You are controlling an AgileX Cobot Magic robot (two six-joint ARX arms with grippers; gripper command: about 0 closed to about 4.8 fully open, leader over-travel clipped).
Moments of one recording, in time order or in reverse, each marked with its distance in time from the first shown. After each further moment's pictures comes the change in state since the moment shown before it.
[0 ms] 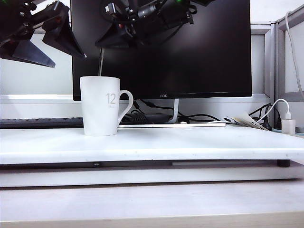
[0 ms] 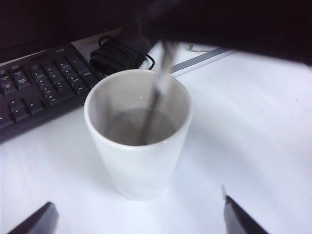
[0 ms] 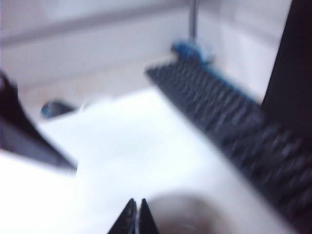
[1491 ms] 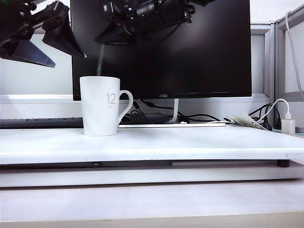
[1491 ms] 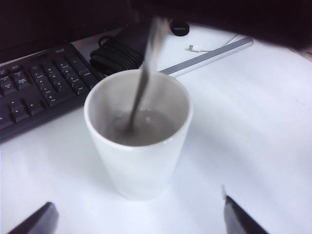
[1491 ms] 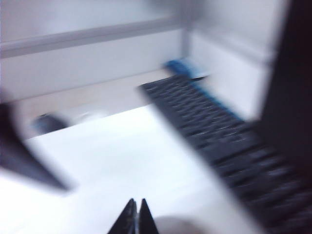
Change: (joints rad) left arm 0.000 0.000 0.000 0.000 0.000 0.000; right arm 0.008 0.003 -0.002 0.078 0.003 0.000
